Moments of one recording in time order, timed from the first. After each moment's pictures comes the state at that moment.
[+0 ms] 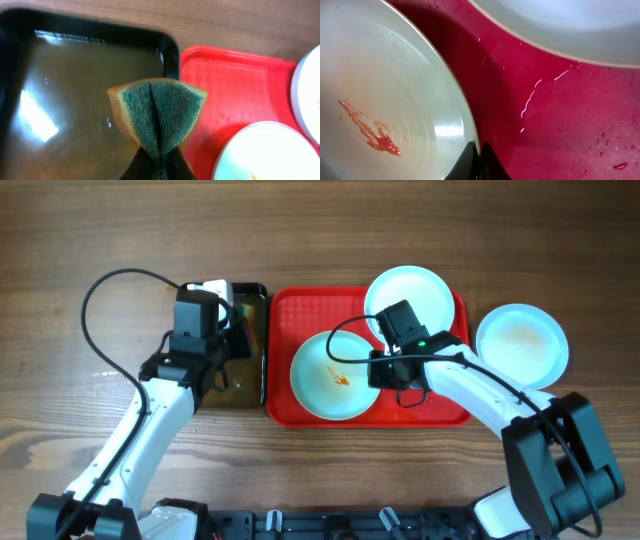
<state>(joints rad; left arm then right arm) -0.18 1.36 0.79 -0.28 0.08 -0.32 0.45 1.68 0.90 -0.54 -0.10 0.50</state>
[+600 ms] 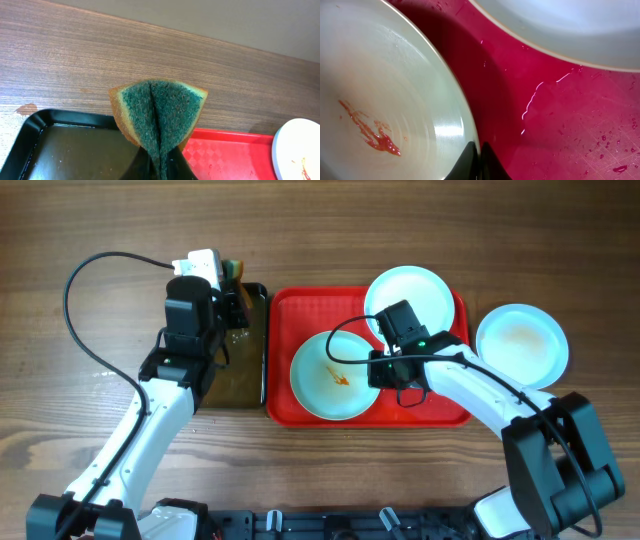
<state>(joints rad) -0.18 1.36 0.79 0.04 -0.01 -0.32 0.45 1.68 0.90 -0.54 -0.10 0.49</state>
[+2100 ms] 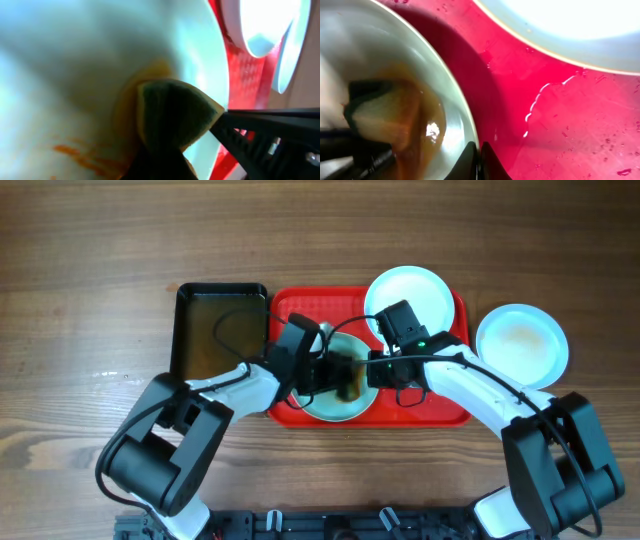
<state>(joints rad) -0.56 1.82 0.79 0.06 0.52 -0.80 0.45 1.68 0.90 -0.53 -0.11 0.48</state>
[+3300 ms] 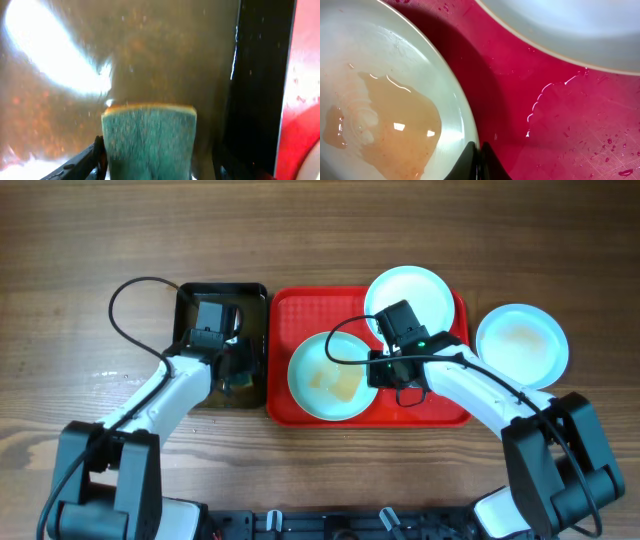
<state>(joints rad) -0.20 1.59 0.79 -0.34 -0.03 -0.29 0.45 1.68 0.90 -0.53 -0.11 0.48</state>
